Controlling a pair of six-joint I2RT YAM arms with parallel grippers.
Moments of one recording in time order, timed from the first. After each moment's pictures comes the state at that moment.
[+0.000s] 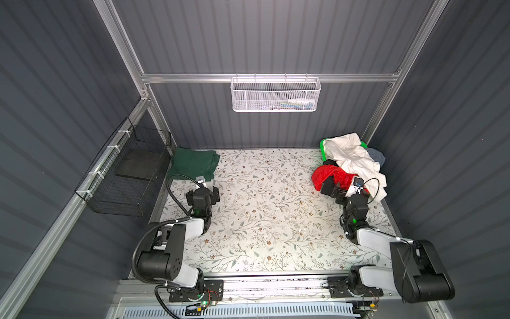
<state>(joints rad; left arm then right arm) -0.17 1.45 0.53 0.54 -0.36 -0.05 0.08 1.26 0.36 0.72 0.41 0.06</state>
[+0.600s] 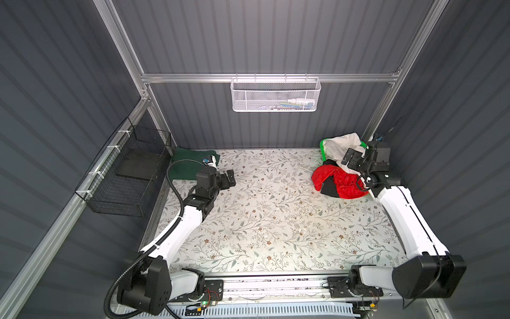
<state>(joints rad) -0.33 1.29 0.91 -0.07 -0.07 -0.37 0.00 1.37 1.34 -0.53 0.23 0.30</state>
